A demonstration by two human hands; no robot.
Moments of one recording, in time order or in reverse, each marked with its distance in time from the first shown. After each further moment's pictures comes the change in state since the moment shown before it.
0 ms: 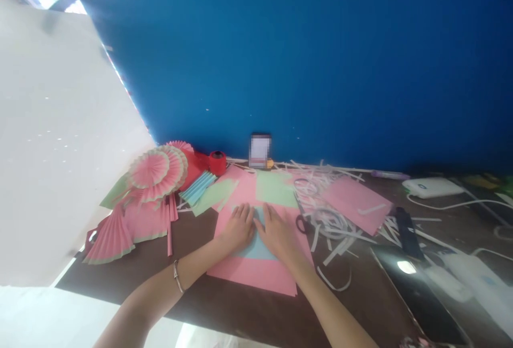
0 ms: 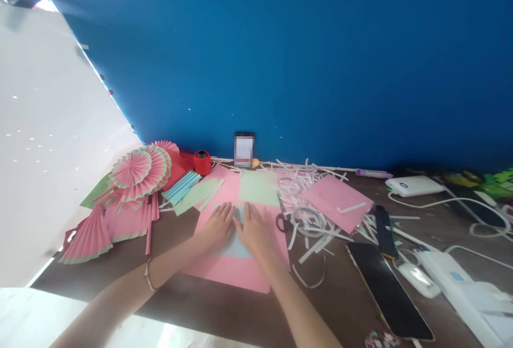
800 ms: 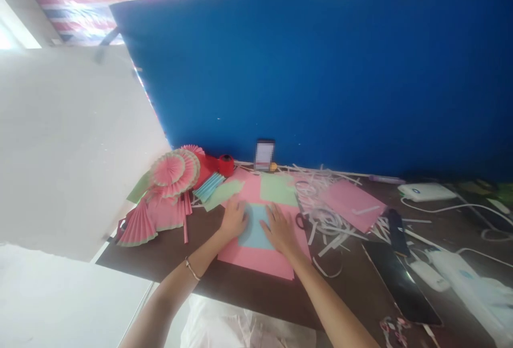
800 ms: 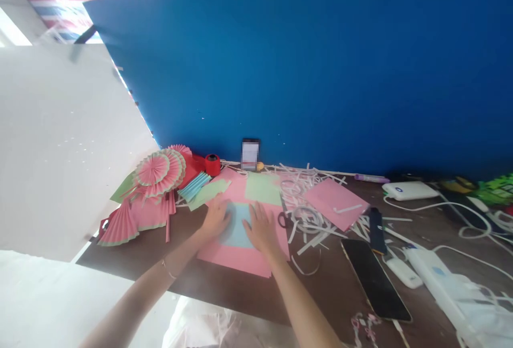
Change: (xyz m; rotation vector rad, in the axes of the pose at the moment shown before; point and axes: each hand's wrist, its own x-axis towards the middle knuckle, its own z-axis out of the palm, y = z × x) left_hand -0.011 -0.016 -0.028 -0.128 0.132 -0.346; right_hand -0.014 0.005 0.020 -0.030 -0.065 -0.004
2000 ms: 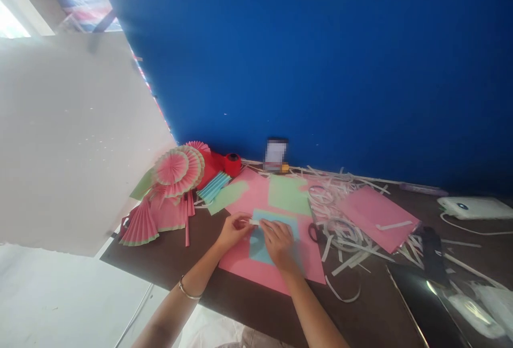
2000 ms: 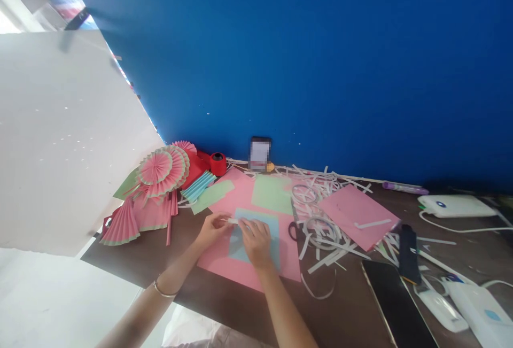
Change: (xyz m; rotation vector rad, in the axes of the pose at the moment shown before) left_hand -0.014 0.001 -0.006 -1.368 0.009 -0.295; right_hand 0.003 -0.025 -0.002 0.363 0.539 -0.252
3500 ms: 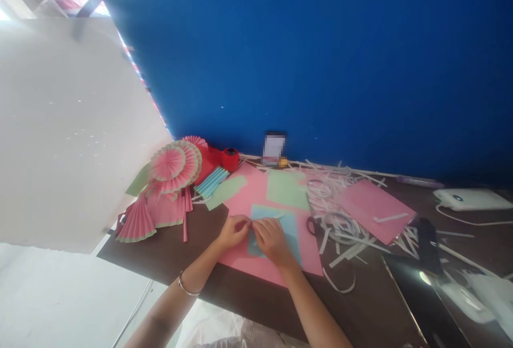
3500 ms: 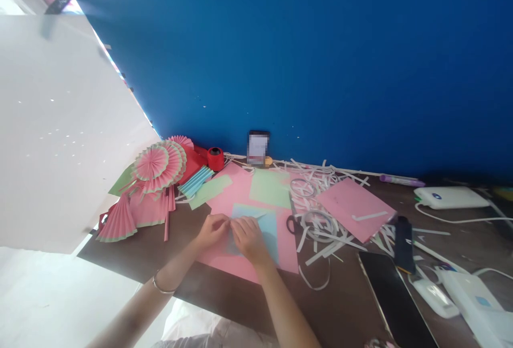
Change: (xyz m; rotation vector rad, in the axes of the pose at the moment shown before) left_hand -0.009 0.007 0.001 0.503 -0.104 0.205; right_hand 0.002 -0.009 0.000 0.112 -0.096 -0.149
